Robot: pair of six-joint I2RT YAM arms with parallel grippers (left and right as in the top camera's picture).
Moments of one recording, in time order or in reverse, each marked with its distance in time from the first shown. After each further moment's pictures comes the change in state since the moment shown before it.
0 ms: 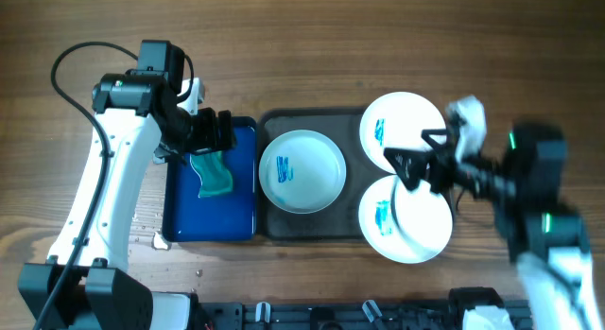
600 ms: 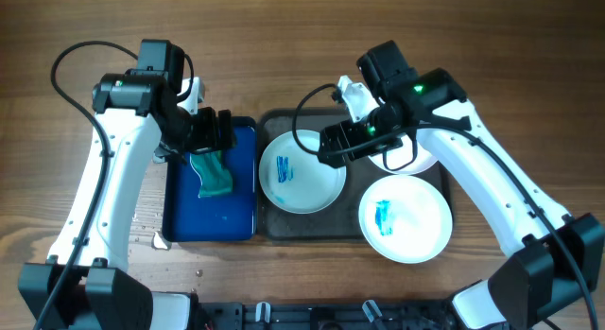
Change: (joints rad) left arm 0.000 0.000 0.000 0.002 0.000 0.000; right arm 0.419 0.659 0.516 -0.430 0.334 0.052
